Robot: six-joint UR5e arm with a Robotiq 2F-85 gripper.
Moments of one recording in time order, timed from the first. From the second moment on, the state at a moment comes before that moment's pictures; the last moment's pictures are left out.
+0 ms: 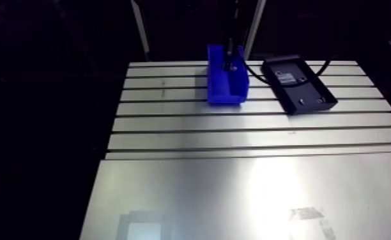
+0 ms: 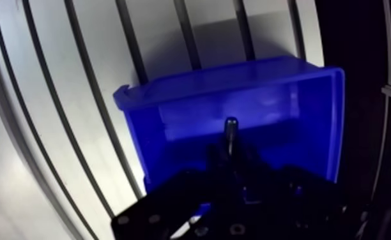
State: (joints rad) arm -0.05 -1.05 1.62 -2.10 -1.60 -2.95
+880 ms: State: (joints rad) arm -0.05 -1.01 1.67 -2.15 -1.60 -2.95
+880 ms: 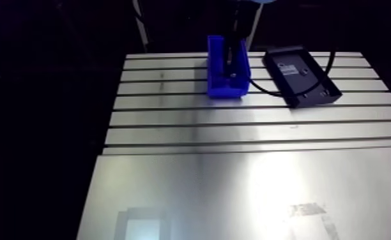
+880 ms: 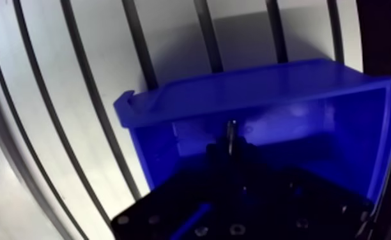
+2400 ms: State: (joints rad) arm -0.06 -1.14 1.46 -1.82 -1.62 -2.77
